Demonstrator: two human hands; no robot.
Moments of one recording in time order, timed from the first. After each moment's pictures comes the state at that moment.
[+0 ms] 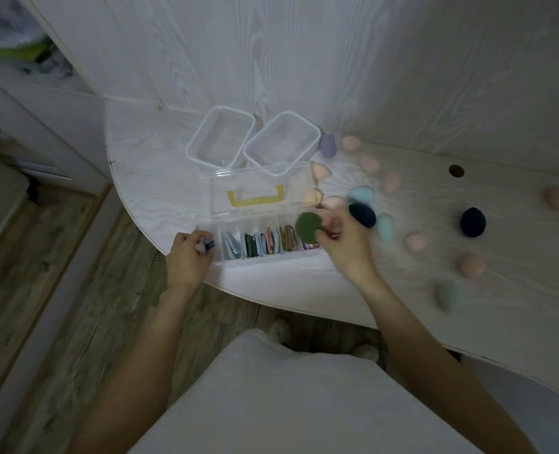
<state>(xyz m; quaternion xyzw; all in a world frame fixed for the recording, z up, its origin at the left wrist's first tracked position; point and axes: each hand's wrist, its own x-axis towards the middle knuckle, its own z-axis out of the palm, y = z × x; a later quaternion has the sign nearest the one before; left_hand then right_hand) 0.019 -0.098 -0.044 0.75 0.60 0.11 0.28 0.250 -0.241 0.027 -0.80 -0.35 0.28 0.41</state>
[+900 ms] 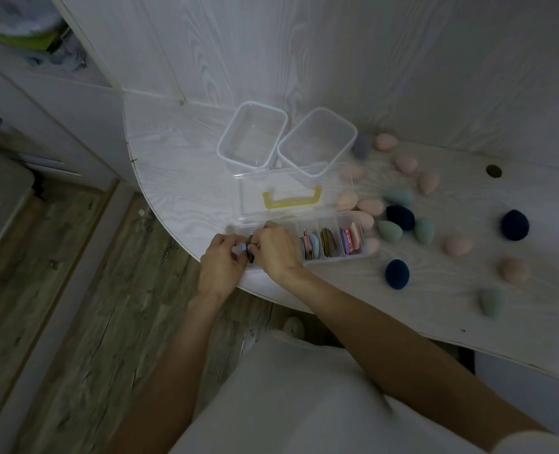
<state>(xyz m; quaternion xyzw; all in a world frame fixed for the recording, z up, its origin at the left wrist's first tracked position) 0.002 -0.079 -0.046 0.78 0.52 0.11 0.32 0.121 -0.118 -0.023 -0.80 -0.54 0.21 0.14</state>
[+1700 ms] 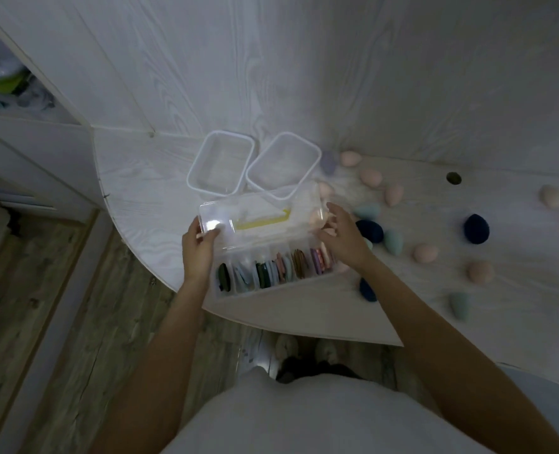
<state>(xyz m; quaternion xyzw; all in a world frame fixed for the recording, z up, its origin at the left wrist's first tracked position) 0.061 -0.038 -0.020 0.51 0.58 0.28 0.56 0.278 -0.177 -0.015 -0.79 -0.31 0.38 0.36</state>
